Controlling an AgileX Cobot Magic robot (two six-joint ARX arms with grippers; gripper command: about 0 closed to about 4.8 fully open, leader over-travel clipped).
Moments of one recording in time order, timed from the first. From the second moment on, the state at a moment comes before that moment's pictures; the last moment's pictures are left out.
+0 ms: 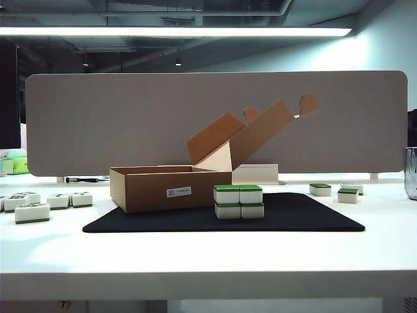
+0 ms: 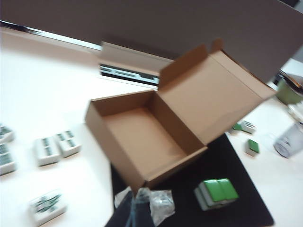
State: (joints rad) left arm 0.01 0.60 0.67 -0.27 0.37 -0.29; right arm -0.01 0.01 1.07 -1.33 -0.36 0.01
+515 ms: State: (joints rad) left arm -0.41 1.15 1.01 -0.30 0.20 -0.24; right arm -0.01 0.01 1.07 -1.33 -0.36 0.01
